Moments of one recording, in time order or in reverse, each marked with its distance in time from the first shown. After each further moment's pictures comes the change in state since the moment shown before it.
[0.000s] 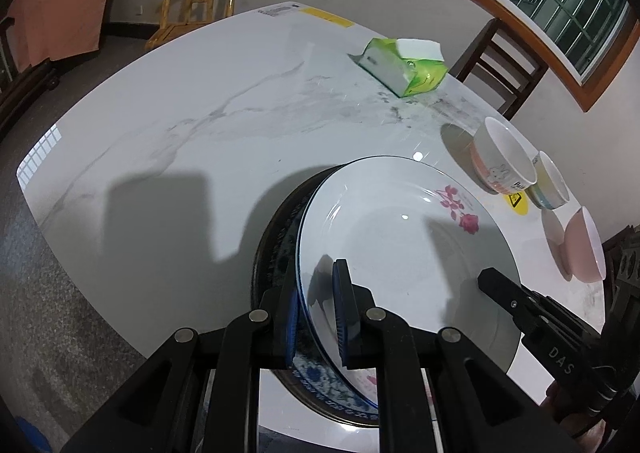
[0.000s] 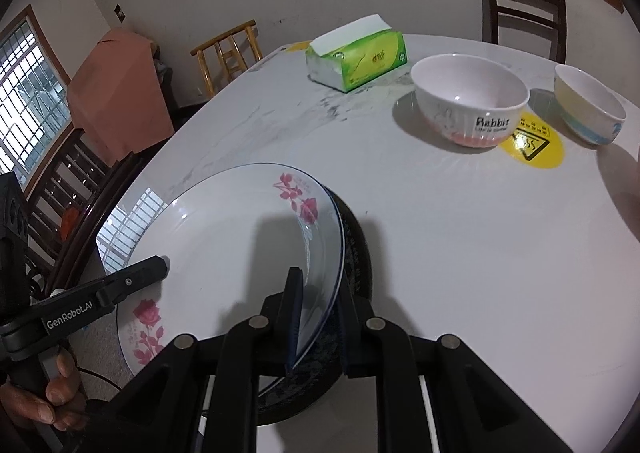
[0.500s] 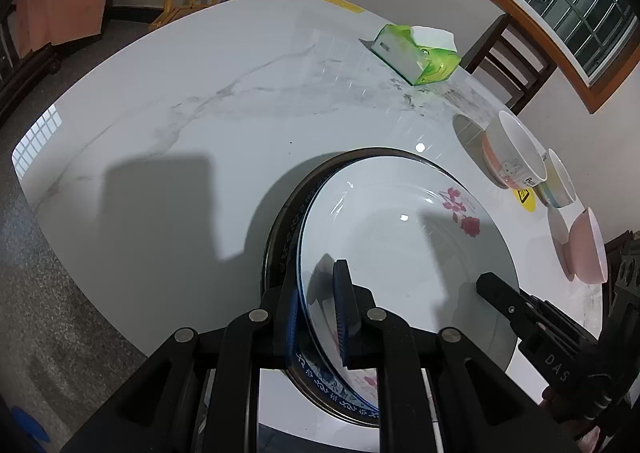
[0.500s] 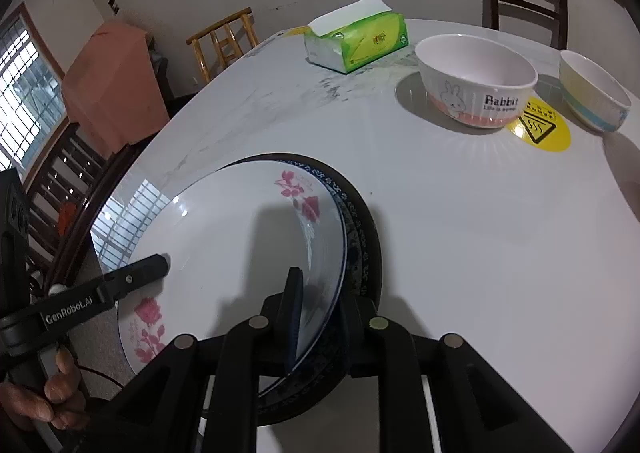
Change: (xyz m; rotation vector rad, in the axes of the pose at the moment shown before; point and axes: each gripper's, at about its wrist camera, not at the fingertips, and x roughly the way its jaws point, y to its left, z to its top) left arm 0.011 0.011 -0.001 -0.029 0.051 -0.002; right arm 0.009 0.005 -0.005 -0.003 0.045 -0.015
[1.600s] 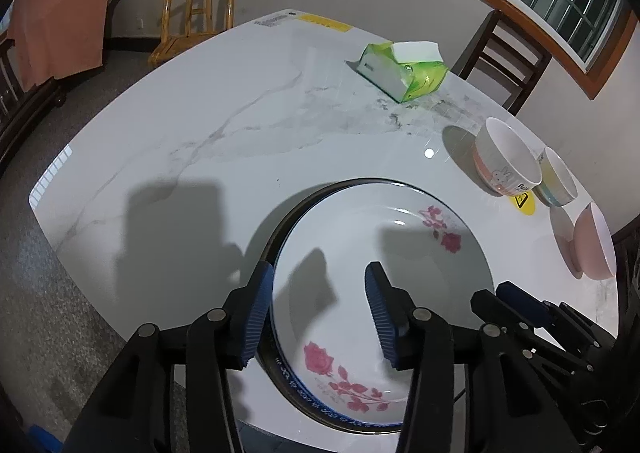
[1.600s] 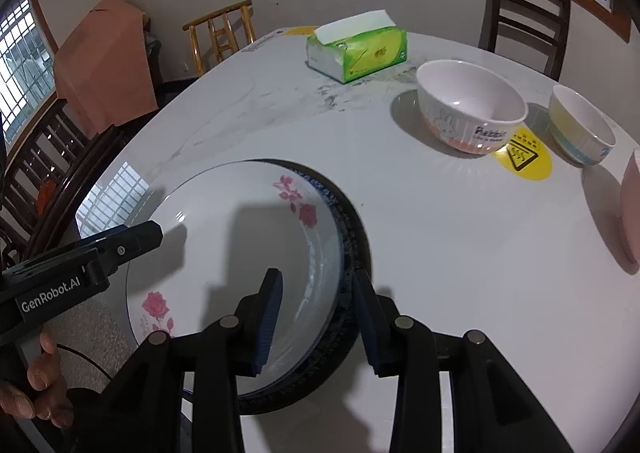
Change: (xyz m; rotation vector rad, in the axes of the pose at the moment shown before) left arm -0.018 -0.028 0.013 0.080 -0.063 0.060; right arm -0.015 0.010 0.007 -0.067 0.006 -0.093
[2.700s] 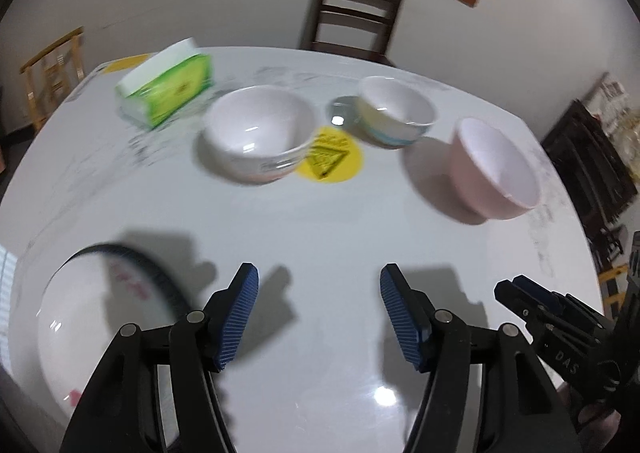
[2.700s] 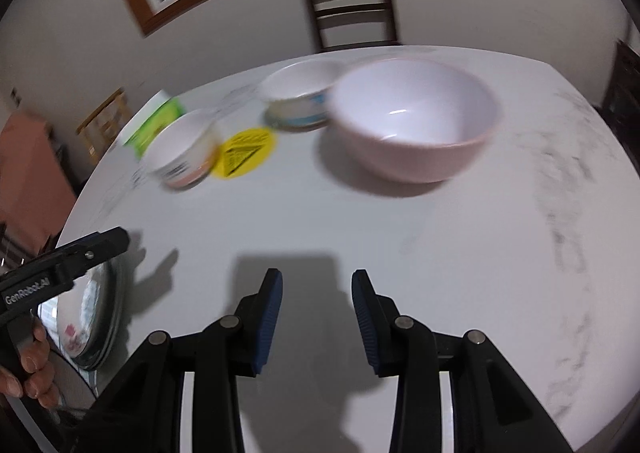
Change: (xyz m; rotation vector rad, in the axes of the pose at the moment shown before) left arm 0.014 -0.246 -0.008 0.394 0.054 -0.231; right arm -0.113 -0.237 -0.071 0.409 -0.127 -0.215
